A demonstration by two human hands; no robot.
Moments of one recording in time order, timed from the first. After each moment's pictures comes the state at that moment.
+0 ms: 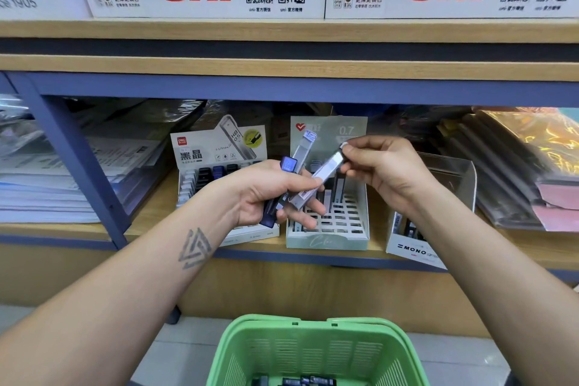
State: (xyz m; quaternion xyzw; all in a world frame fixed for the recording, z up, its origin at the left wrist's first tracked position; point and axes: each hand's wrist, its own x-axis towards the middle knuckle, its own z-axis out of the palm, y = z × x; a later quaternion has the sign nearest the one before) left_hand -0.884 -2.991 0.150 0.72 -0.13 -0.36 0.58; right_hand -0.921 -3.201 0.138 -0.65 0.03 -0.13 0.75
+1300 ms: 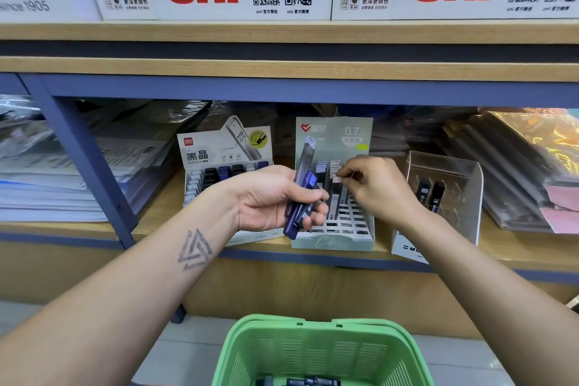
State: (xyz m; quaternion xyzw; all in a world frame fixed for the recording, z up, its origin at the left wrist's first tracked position) left_hand -0.887 -2.982 0.148 0.61 -0.14 -0.46 0.64; right_hand -0.912 -3.201 0.102 -0.94 -0.04 -0.23 0.24
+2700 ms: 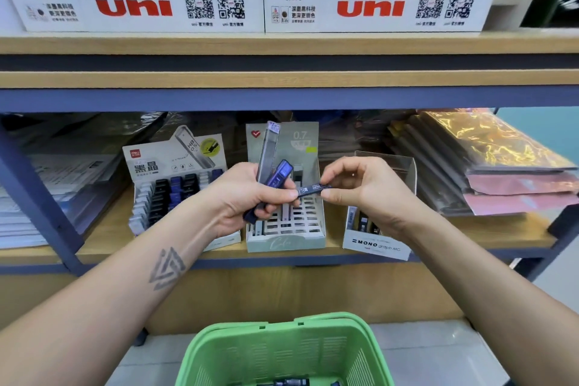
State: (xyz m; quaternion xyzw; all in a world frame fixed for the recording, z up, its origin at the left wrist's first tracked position) left_hand -0.903 -3.021 0.144 0.69 -0.18 -0.28 0.64; right_hand -0.987 -3.233 0.135 -0.80 -0.04 -0.12 0.59
